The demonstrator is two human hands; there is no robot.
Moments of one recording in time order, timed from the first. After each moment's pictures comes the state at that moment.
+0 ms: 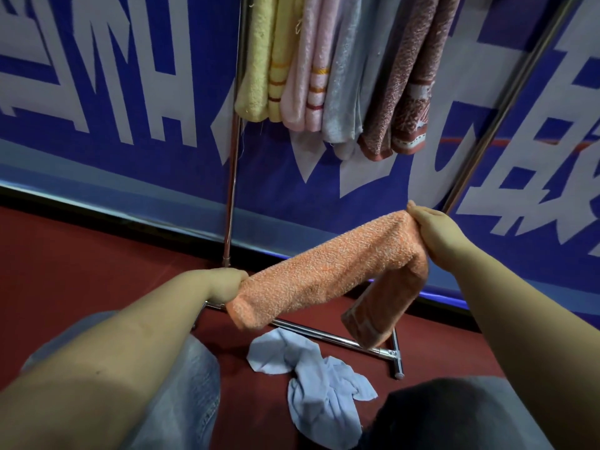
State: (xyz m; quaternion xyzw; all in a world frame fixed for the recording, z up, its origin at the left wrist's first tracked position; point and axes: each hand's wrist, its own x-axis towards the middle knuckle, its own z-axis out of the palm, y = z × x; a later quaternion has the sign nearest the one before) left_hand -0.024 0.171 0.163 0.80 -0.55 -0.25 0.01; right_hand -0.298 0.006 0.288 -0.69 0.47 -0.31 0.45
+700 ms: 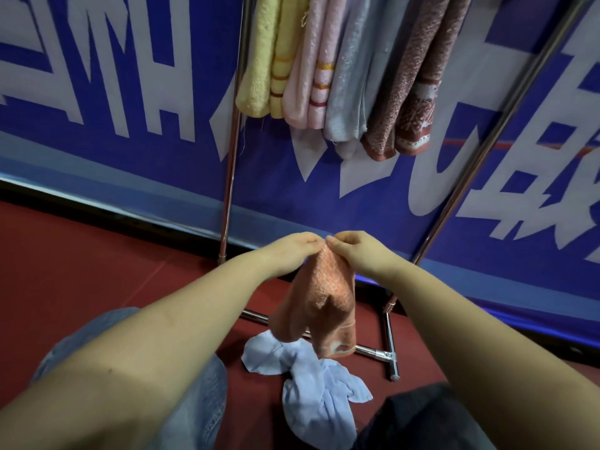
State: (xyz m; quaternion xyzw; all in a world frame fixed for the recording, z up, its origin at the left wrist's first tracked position) left_hand -0.095 0.121 0.215 0.63 -0.52 -0.37 0.44; right_hand -0.233 0.047 0.248 -0.85 0.36 -0.12 0.36
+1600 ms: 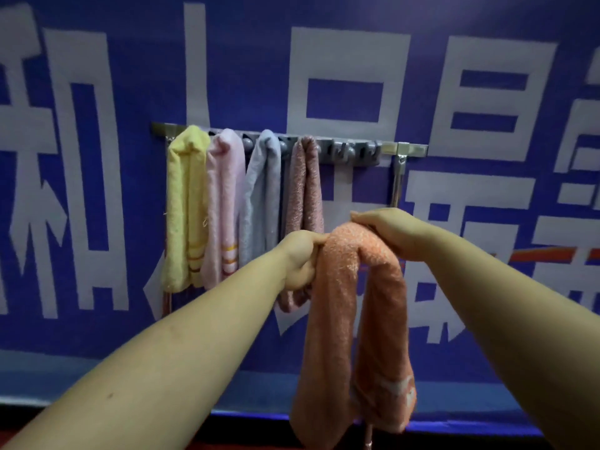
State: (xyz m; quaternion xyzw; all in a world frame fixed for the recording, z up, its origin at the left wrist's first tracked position) left_hand -0.186 0.015 0.480 0.45 -0.47 -0.52 0.55; right_hand -0.340 -0.021 0.531 -0.78 0.38 -0.33 0.38
